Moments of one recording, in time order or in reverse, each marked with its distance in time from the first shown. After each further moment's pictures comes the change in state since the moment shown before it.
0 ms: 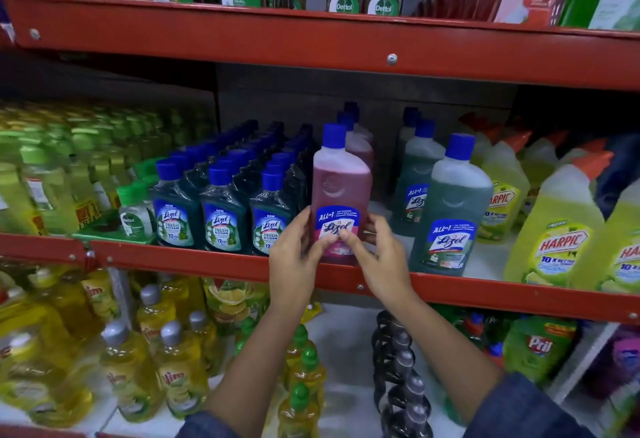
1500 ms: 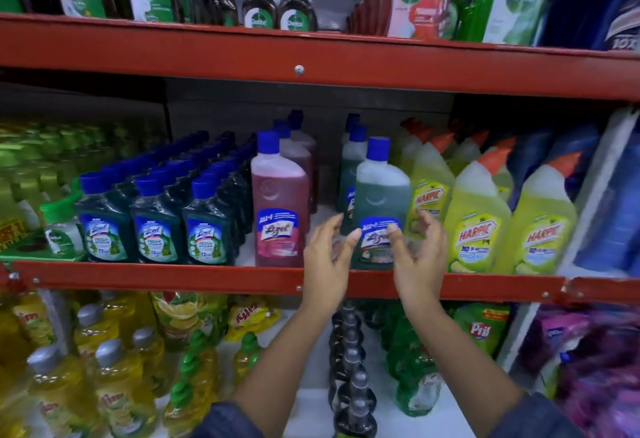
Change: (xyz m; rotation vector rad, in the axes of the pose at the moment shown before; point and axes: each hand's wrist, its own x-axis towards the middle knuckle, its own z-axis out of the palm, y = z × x) left_hand -0.025 0.048 0.115 -0.002 -0.128 0.026; right_hand -0.015 0.026 -0.118 -0.106 0.496 0.019
